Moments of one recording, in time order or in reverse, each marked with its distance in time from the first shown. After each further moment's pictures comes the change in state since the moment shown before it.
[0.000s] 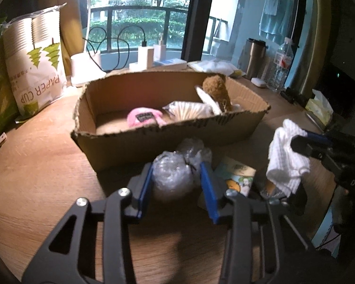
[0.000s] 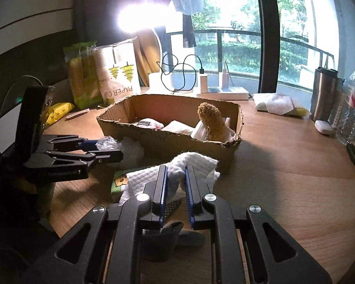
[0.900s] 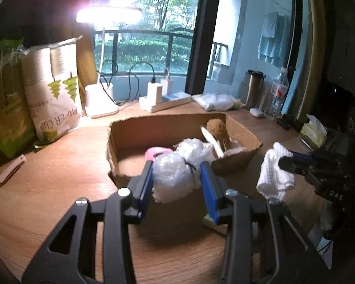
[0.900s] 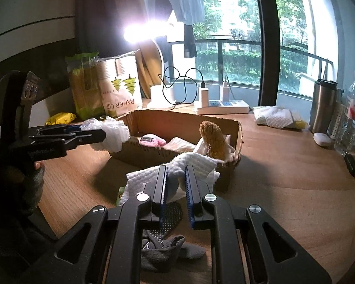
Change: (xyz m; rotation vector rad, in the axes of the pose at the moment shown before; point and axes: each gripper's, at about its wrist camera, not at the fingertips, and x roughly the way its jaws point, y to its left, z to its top) left arm -0.056 0.016 0.024 -0.006 -0.161 0.011; right arm -0.008 0.004 0.015 -0.009 -0.059 0.001
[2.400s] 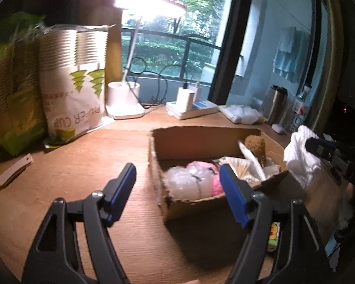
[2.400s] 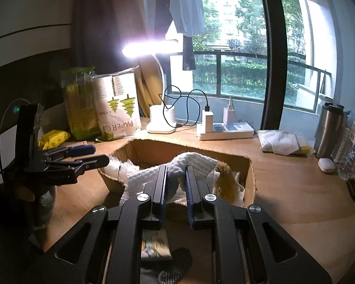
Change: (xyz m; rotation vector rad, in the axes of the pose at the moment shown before) left arm 0.028 0.073 0.005 -0.112 -0.031 0.038; right arm 0.034 0.018 0.052 -0.016 -0.063 -0.031
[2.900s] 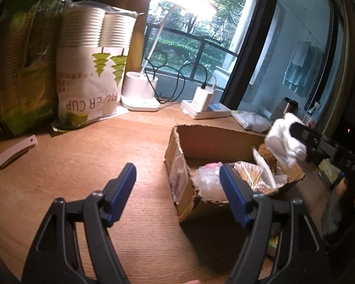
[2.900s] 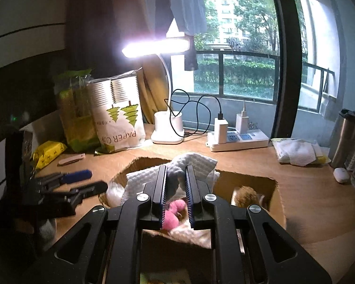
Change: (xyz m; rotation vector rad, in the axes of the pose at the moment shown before) left arm 0.008 0.032 -0.004 -0.119 0.006 0.009; right arm 0.057 0.025 0.033 0.031 0.009 0.001
